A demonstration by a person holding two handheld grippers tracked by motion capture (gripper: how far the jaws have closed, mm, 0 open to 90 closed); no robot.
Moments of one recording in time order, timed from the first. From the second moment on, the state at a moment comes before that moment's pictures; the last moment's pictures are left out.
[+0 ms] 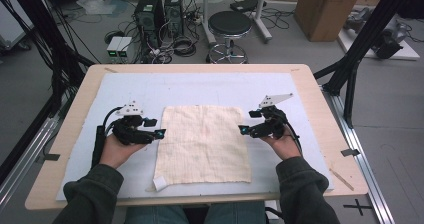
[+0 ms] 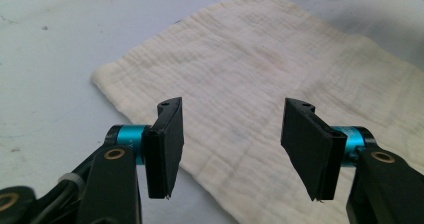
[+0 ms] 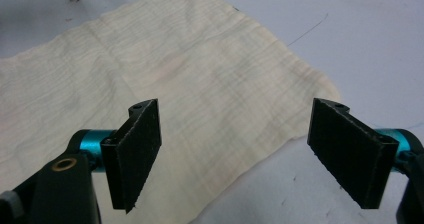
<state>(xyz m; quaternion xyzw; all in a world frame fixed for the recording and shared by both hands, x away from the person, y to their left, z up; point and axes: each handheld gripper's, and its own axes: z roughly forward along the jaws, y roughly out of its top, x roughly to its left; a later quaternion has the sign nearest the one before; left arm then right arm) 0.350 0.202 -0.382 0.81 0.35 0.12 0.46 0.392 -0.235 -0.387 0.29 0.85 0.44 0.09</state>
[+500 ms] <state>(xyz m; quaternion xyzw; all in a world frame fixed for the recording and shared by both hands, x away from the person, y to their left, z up) 0.394 0.202 -0.364 0.79 0.38 0.12 0.46 0.433 -0.236 -0.366 0.31 0.85 0.42 0.10</state>
